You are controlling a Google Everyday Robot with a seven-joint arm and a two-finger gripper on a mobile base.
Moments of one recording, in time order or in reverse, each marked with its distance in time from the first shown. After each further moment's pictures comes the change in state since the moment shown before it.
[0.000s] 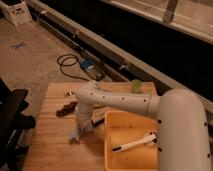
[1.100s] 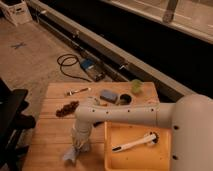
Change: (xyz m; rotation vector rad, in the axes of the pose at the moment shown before) arm -0.092 0.061 0.020 0.007 -0.074 0.013
